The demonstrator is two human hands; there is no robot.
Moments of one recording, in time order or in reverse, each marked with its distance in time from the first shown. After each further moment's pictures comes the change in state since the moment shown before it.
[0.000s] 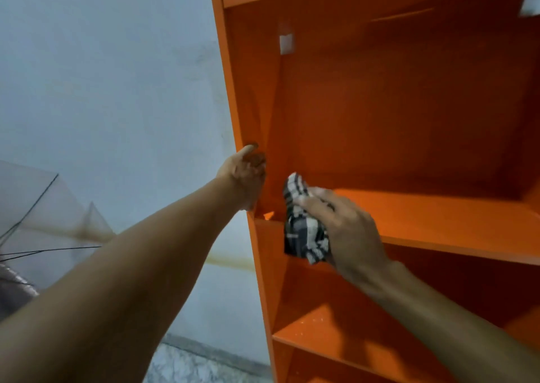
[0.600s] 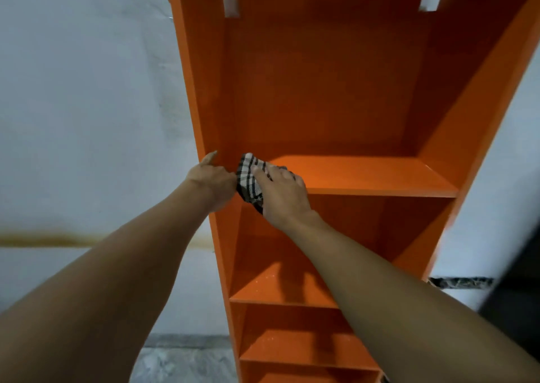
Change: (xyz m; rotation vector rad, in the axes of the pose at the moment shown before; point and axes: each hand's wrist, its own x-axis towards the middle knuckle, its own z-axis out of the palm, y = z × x) left_hand -0.043 0.046 -0.012 -0.680 0.042 0.292; right_hand 0.005 -0.009 0.053 -0.303 -0.362 0.368
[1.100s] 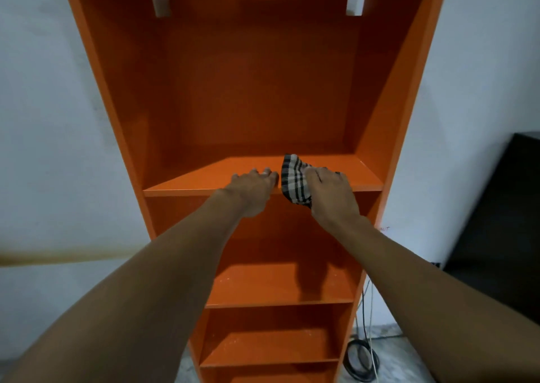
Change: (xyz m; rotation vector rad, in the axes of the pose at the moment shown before) left_hand 0.065 0.133 -0.073 -0.527 0.087 0.157; right_hand -0.078 0.178 -0.041 -0.196 0.092 0.171
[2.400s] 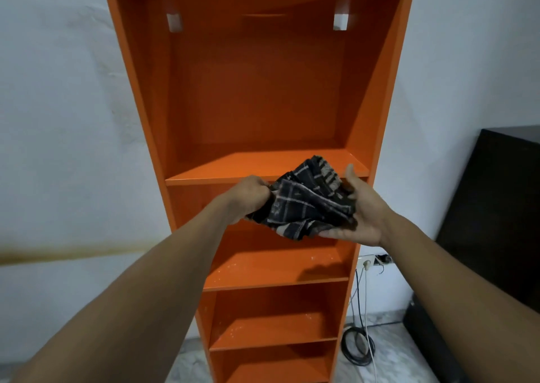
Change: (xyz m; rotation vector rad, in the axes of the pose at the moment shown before) left_hand -0.089 0.010 -0.007 -1.101 -0.064 -0.158; right_hand -0.094 0.000 -0.093 1.836 -0.605 0.758
